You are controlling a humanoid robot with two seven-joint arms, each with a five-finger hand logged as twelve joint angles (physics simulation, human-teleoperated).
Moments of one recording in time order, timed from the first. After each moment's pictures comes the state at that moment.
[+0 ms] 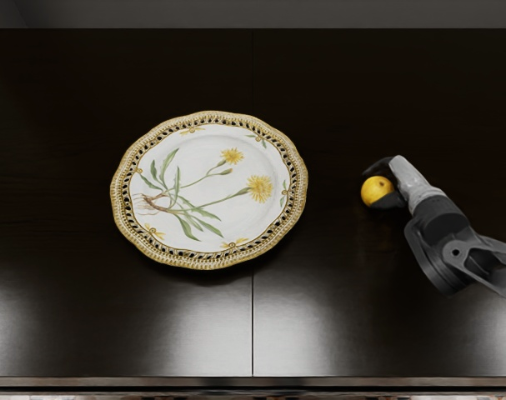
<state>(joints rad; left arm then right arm) 0.00 0.00 0.30 -0.13 0.34 0.14 0.32 0.74 -0.57 0.34 1.47 -1.14 -0.55 -0.61</state>
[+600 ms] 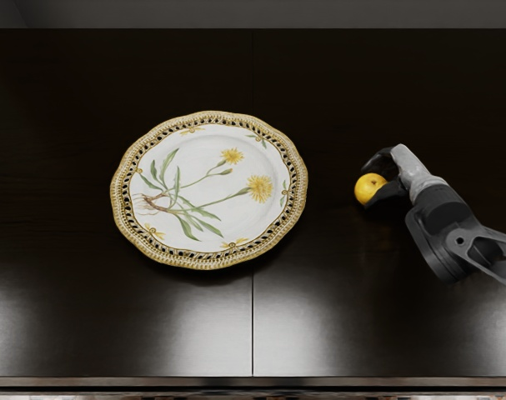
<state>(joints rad) 0.00 0.00 0.30 -0.13 0.34 0.14 0.32 0.74 -0.56 0.41 1.49 -1.12 -0.54 -0.61</state>
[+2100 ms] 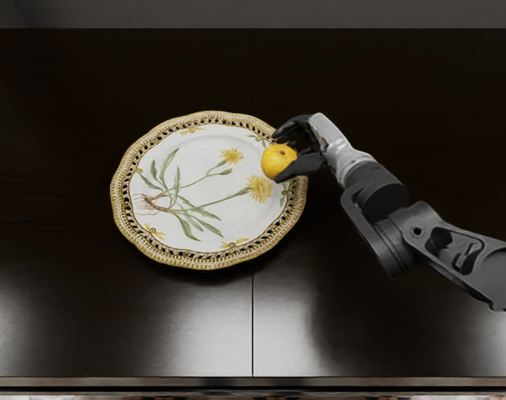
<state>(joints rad) 0.00 0.00 0.30 -0.13 0.34 0.14 0.32 0.75 -0.35 0.56 1.64 -1.12 -0.52 -0.61</state>
